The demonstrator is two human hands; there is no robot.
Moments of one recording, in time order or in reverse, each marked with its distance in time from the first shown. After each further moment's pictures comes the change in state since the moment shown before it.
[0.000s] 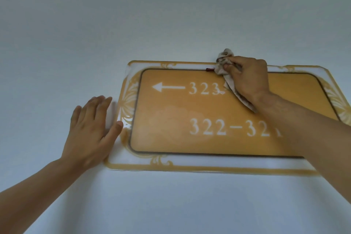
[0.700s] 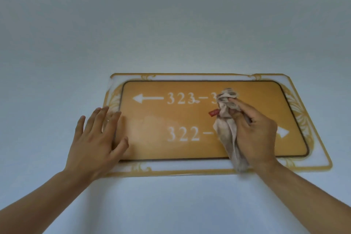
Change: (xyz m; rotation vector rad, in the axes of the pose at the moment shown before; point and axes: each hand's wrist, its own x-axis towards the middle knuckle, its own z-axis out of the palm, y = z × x) left_hand -0.004 0.063 -0.010 0.169 -0.105 0.075; right_hand -0.131 -0.008 -0.067 0.347 0.185 0.127
